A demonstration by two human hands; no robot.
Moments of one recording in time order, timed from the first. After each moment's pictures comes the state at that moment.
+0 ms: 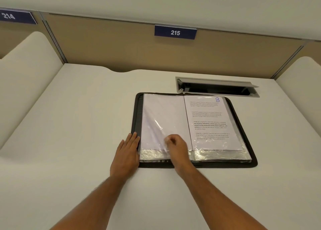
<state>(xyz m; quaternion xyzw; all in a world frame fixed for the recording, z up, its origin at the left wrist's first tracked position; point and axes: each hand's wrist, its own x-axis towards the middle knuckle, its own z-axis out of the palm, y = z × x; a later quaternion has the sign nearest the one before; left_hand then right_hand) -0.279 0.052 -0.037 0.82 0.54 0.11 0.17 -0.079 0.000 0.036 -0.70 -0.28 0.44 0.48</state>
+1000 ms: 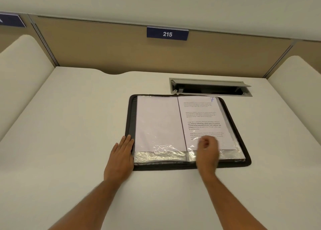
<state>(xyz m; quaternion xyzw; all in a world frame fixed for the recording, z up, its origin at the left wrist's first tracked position) -0.276 0.050 -0.034 0.82 0.54 0.10 0.16 0.012 -0.039 0.030 -0.82 -0.26 0.11 0.50</state>
